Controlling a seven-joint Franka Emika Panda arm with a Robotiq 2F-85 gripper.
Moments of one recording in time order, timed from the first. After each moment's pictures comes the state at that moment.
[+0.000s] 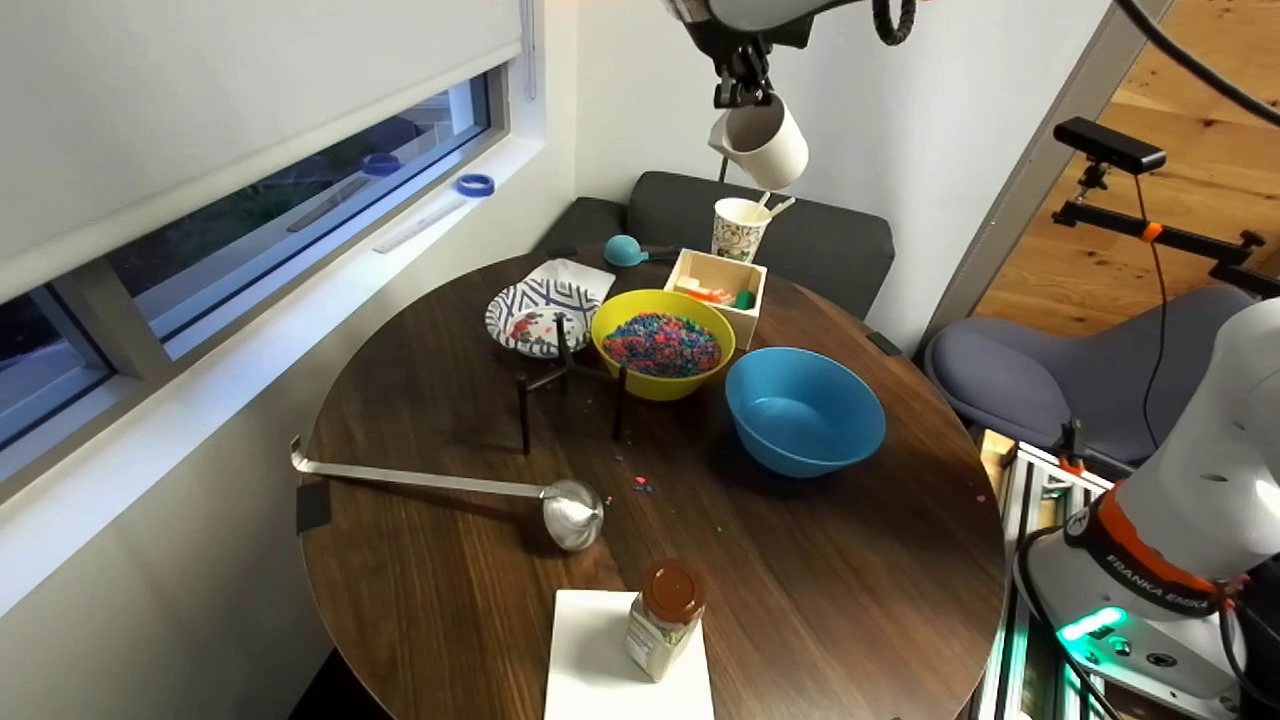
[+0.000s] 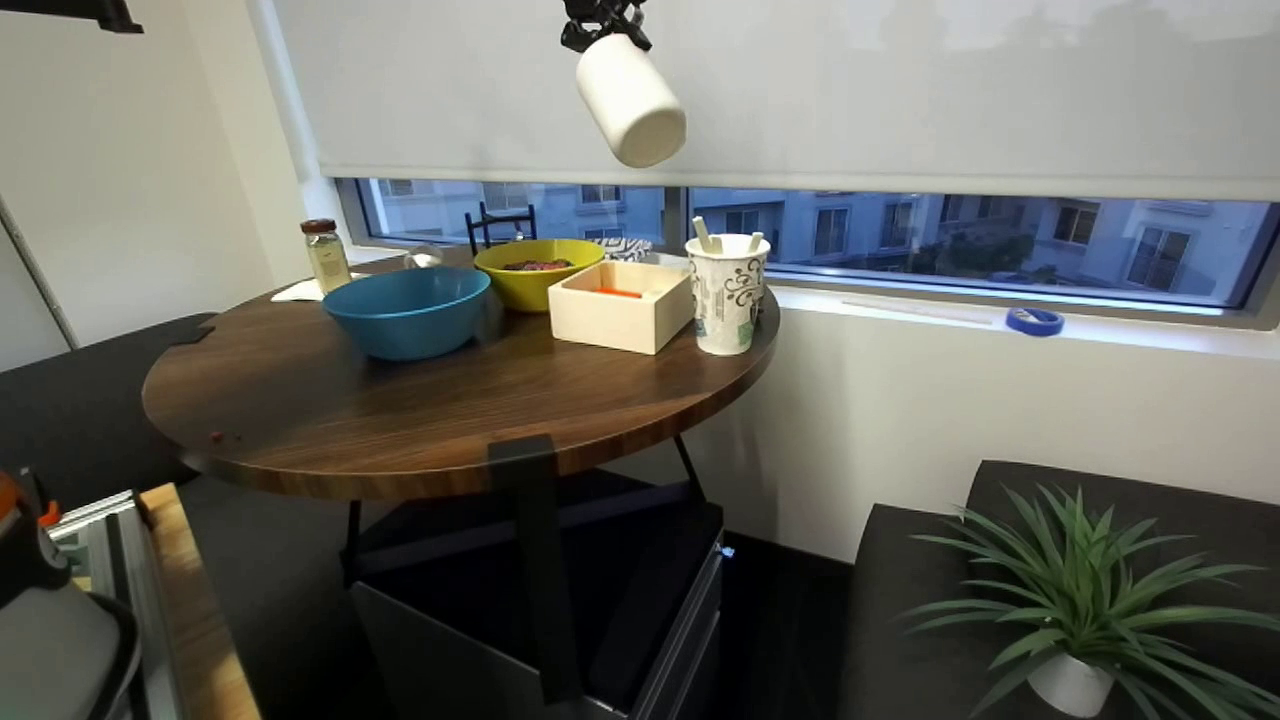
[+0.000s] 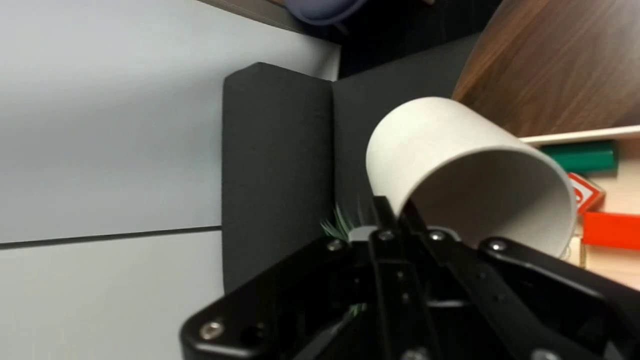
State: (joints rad) arm 0.15 0.19 0.13 -1.56 -0.82 1.38 0.12
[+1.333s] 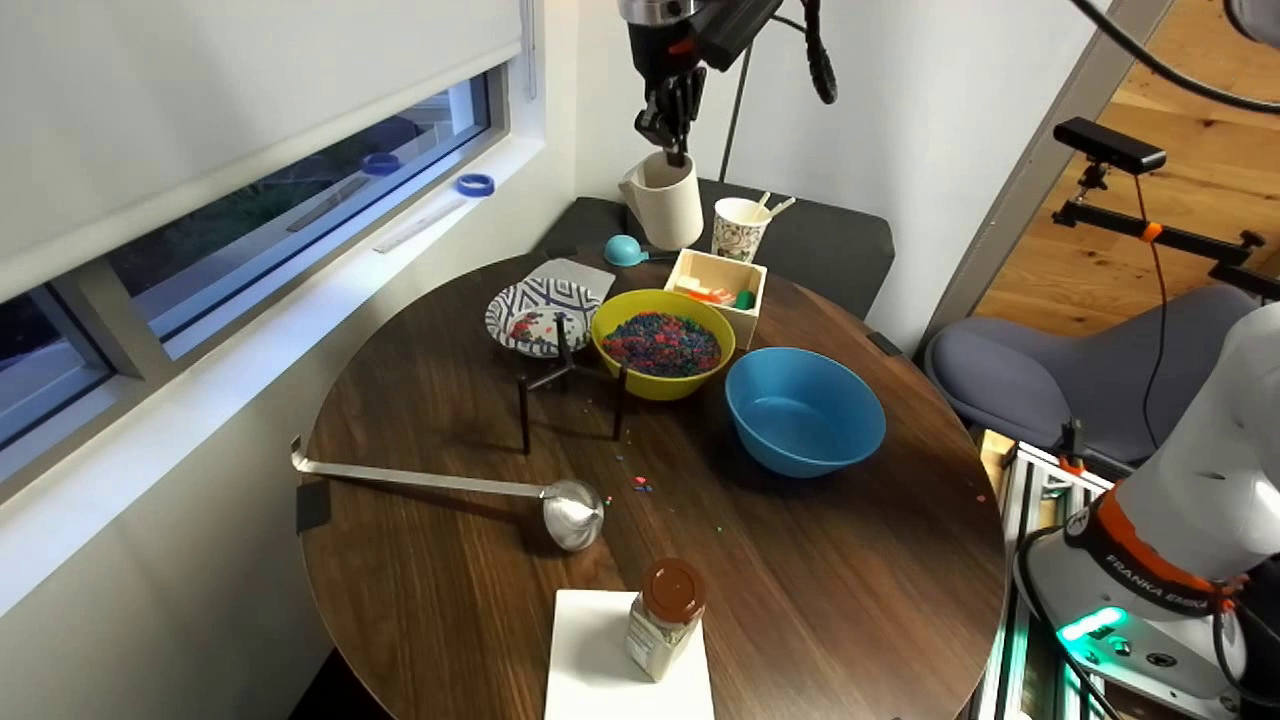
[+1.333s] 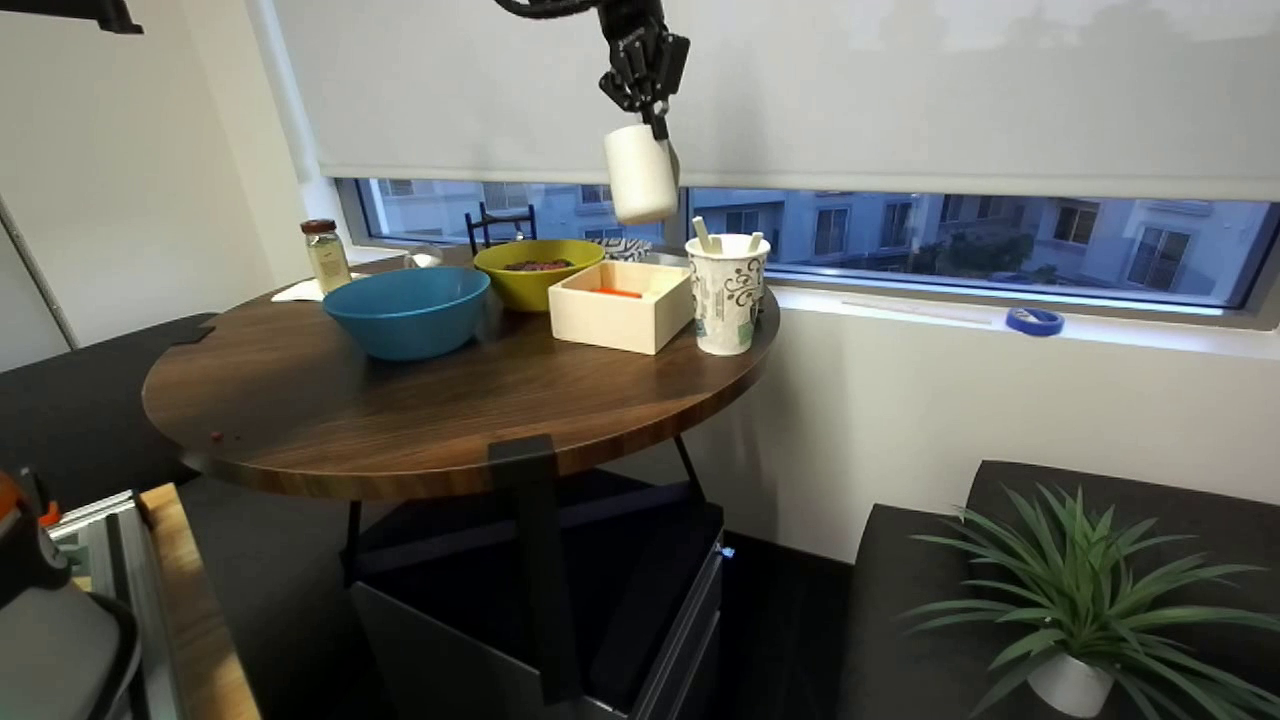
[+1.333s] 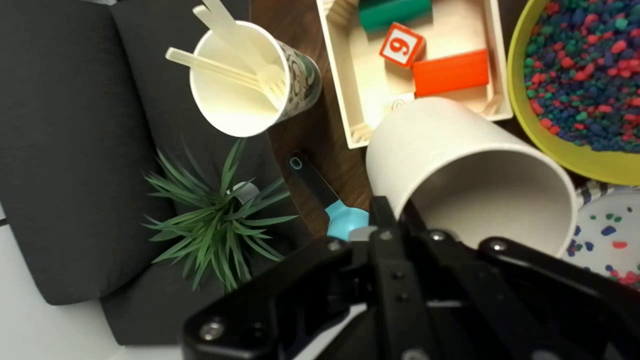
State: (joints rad) arm 0.07 0.33 0.06 -1.43 -0.38 1.67 0.10
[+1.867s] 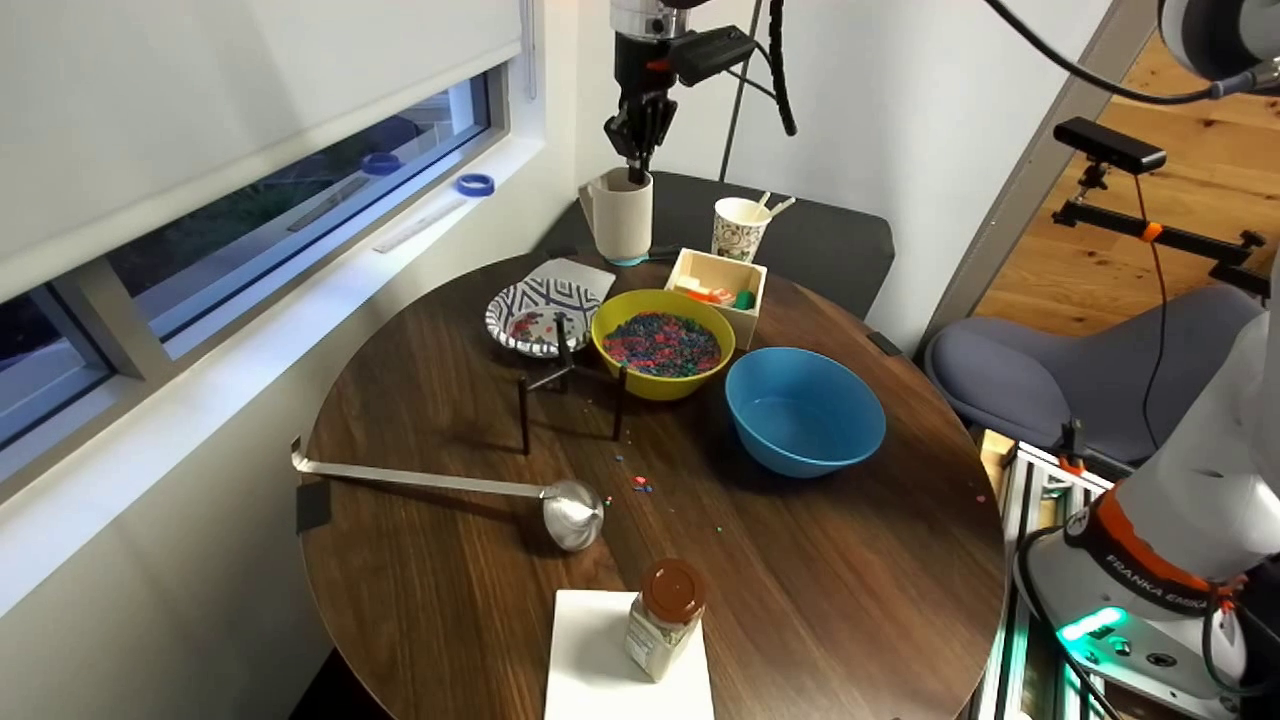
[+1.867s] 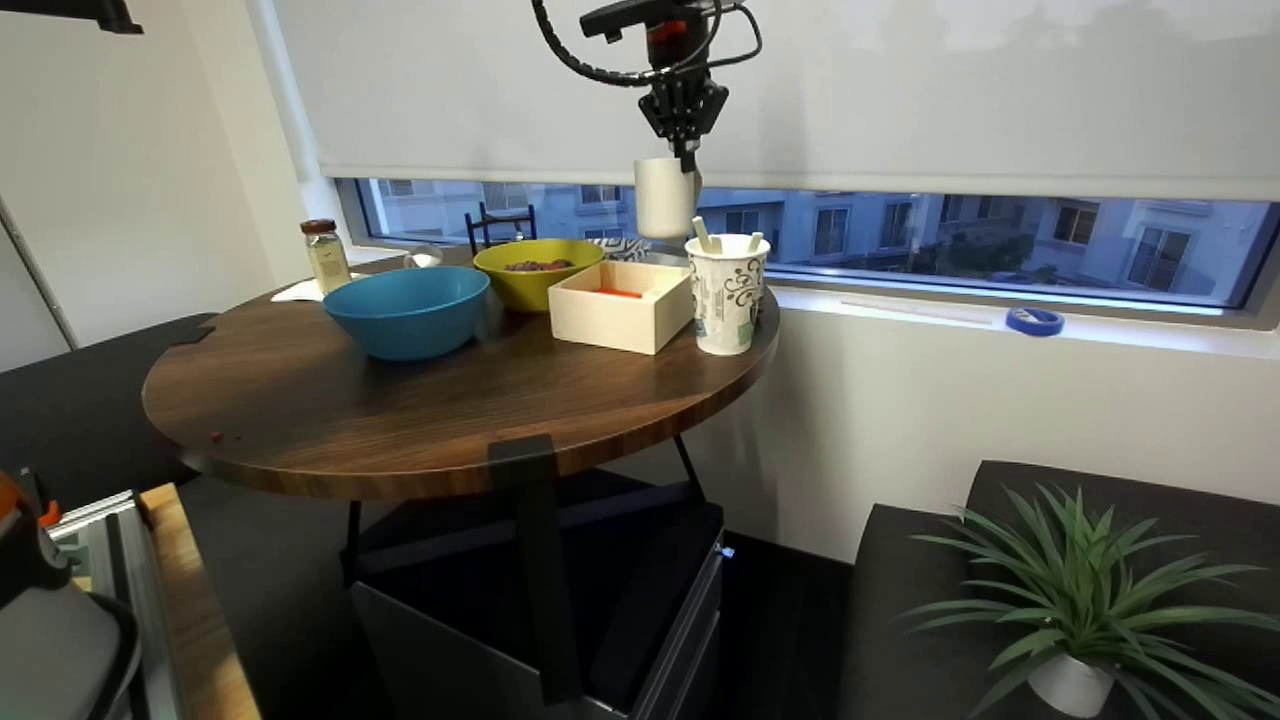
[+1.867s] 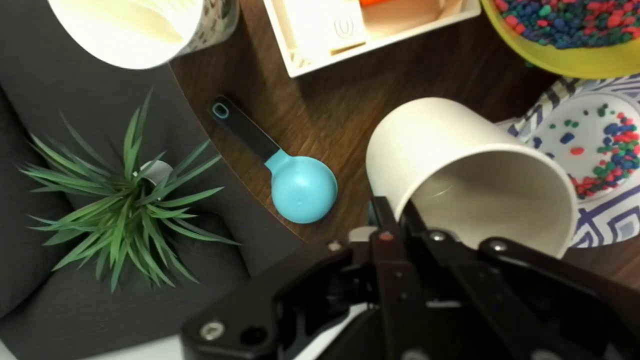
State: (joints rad) arm -0.01 0.44 0.04 -1.36 -0.12 1.83 0.02
